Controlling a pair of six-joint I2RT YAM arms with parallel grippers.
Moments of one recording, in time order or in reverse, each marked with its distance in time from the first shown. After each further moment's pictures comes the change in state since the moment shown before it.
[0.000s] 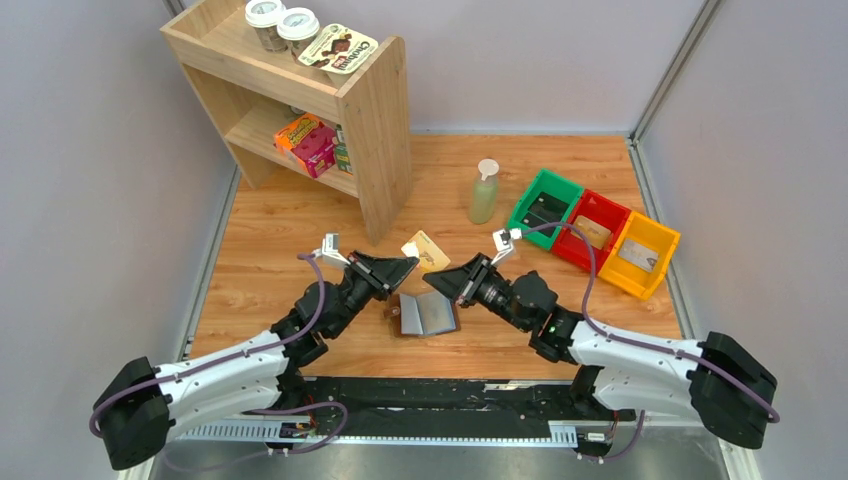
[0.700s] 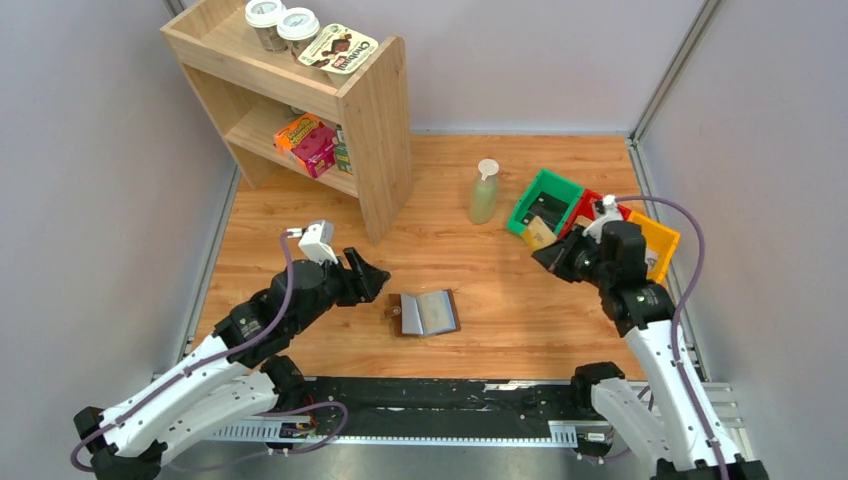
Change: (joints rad) left arm 0.054 -0.239 0.337 -0.969 0.016 0.479; right arm -0.743 -0.325 0.314 -1.132 -0.347 -0.428
